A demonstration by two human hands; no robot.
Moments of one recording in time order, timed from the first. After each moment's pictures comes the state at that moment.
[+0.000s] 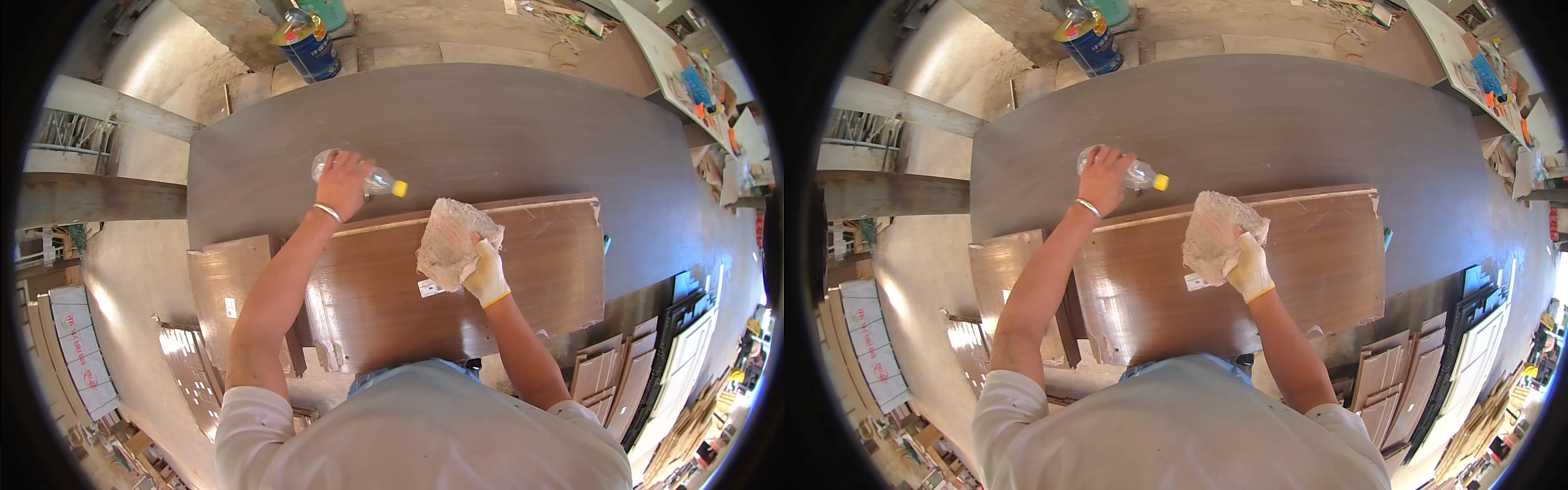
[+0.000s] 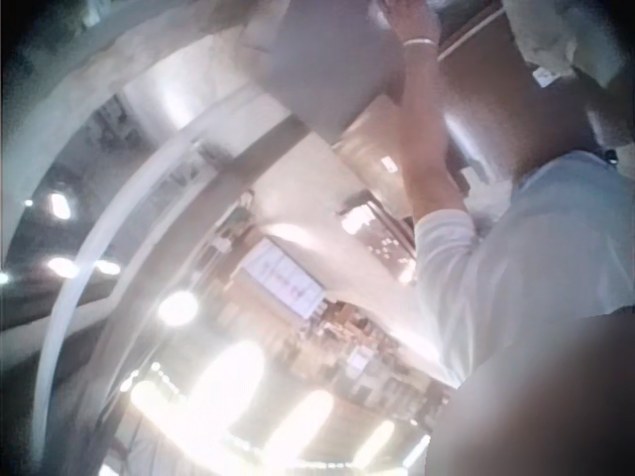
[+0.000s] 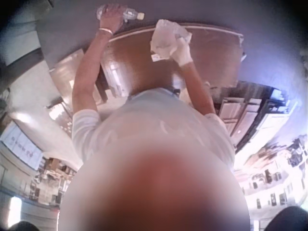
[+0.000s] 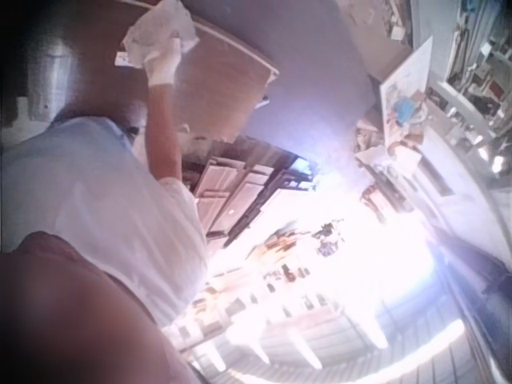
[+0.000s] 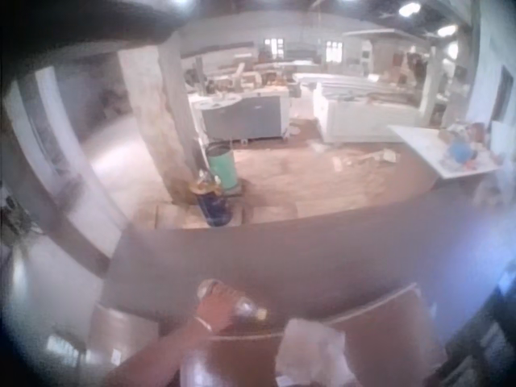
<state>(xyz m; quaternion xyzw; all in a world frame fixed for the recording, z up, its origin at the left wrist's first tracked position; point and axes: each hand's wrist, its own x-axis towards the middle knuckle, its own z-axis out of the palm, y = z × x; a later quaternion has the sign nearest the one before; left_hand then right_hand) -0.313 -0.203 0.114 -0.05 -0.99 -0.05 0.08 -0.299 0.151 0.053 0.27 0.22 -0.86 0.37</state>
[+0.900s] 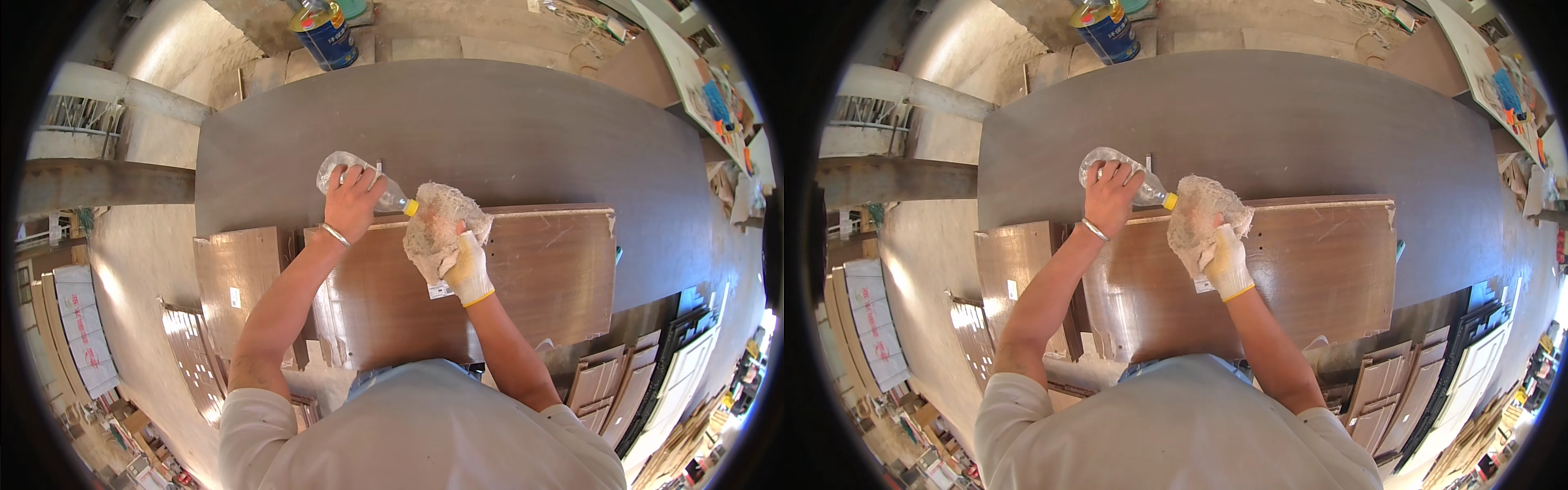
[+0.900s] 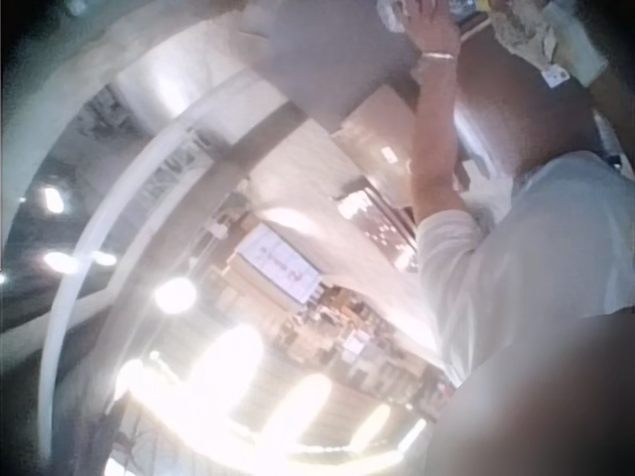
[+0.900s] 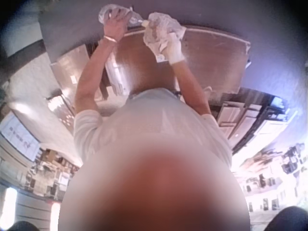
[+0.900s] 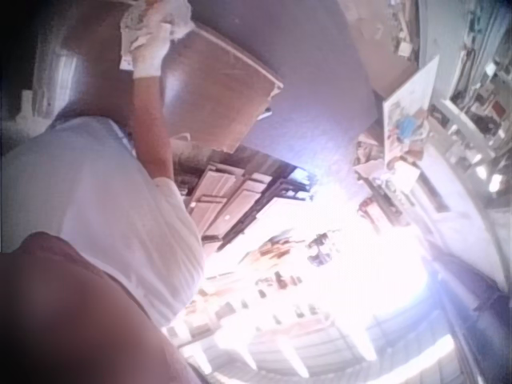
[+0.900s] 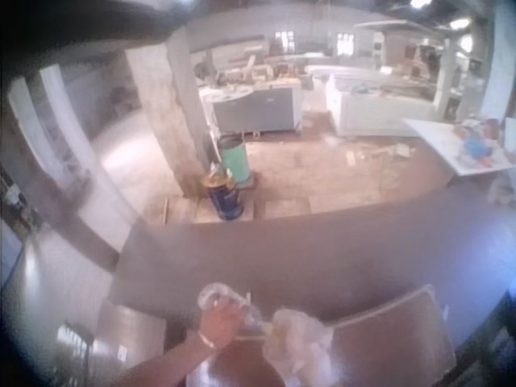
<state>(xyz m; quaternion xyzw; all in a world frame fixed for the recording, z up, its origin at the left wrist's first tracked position) -0.278 -0.187 0.122 -0.06 -0.98 0.00 0.17 -0.296 0.074 0.060 0.29 0.22 -0.86 0.36</state>
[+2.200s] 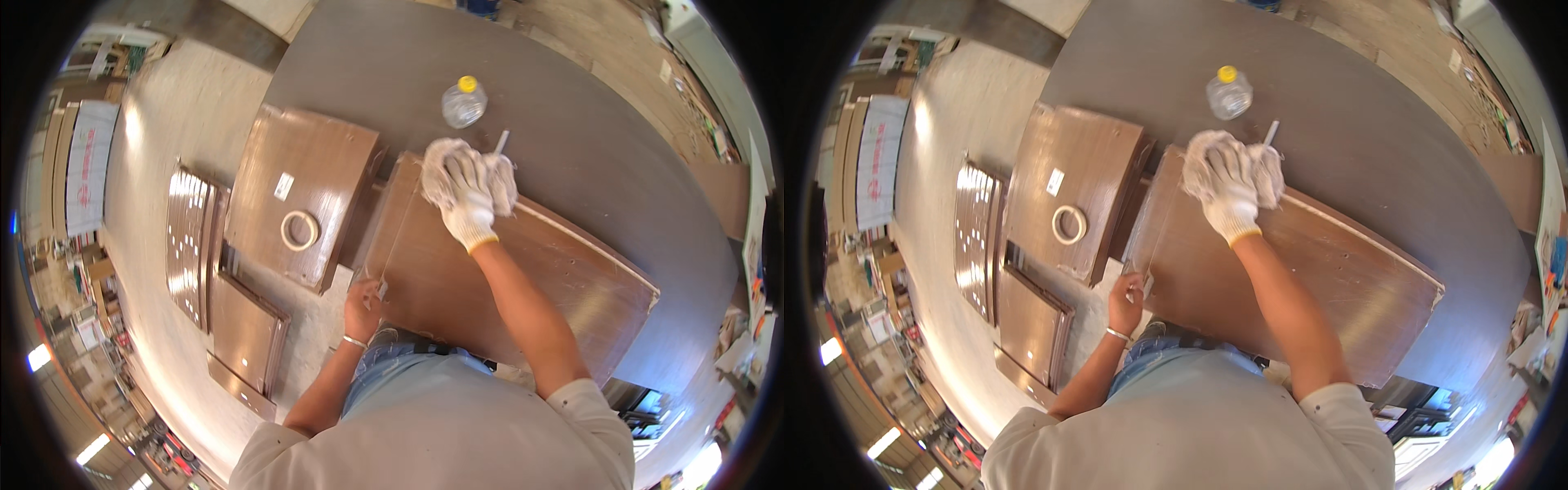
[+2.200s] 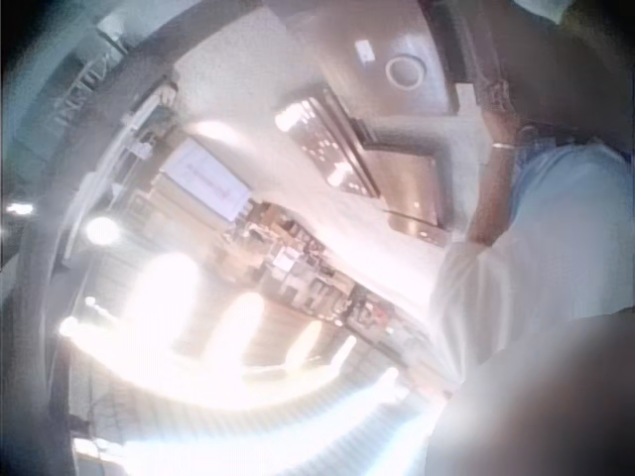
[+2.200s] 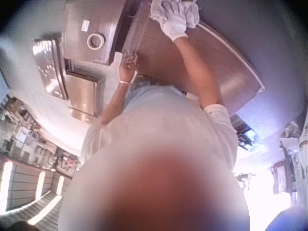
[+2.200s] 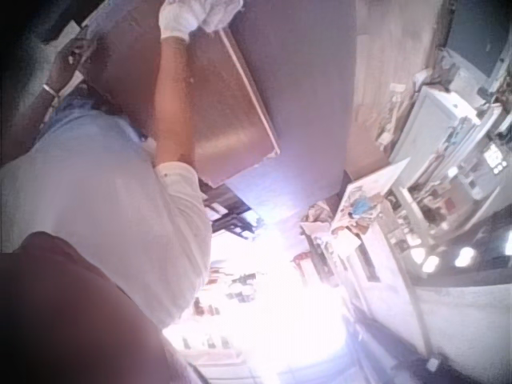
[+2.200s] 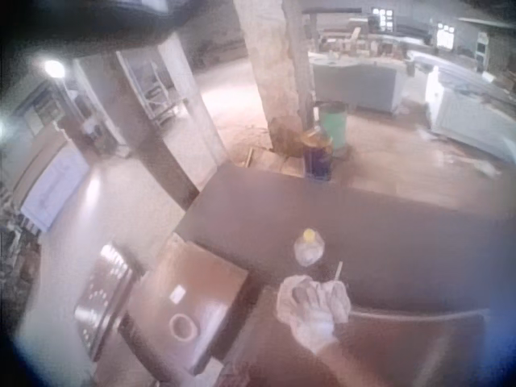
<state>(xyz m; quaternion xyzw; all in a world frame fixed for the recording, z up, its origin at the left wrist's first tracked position) 0.089 -0.059 0.072 0.54 -0.71 -0.43 0.11 -0.251 -0.081 -0.004 -0.57 0.78 -0.23 0.06</state>
